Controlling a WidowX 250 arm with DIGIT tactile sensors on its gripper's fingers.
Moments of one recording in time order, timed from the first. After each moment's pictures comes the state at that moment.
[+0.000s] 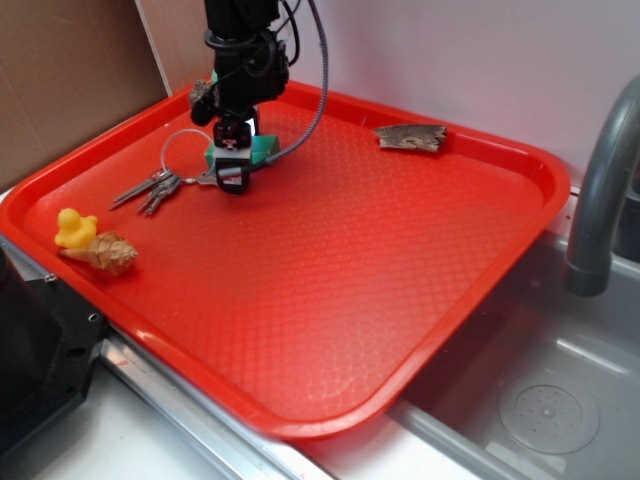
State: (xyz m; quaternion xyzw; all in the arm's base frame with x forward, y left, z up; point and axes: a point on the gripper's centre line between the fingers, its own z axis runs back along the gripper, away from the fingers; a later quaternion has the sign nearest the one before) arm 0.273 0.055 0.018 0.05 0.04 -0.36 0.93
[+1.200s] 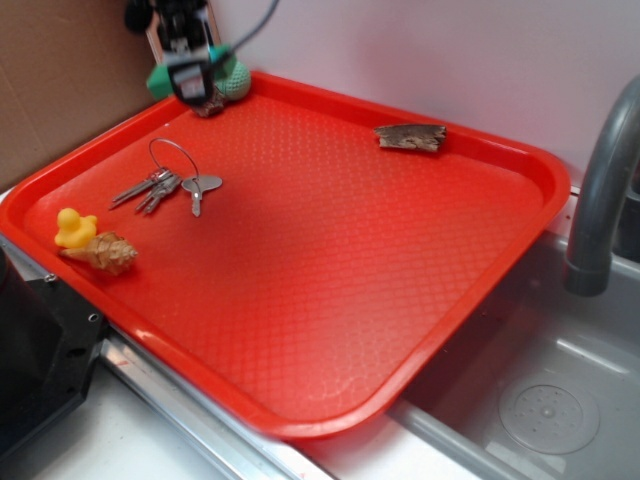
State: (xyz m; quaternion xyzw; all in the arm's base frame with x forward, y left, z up) arm 0.231 0.009 0.152 0.02 -0.04 -0.28 0.96
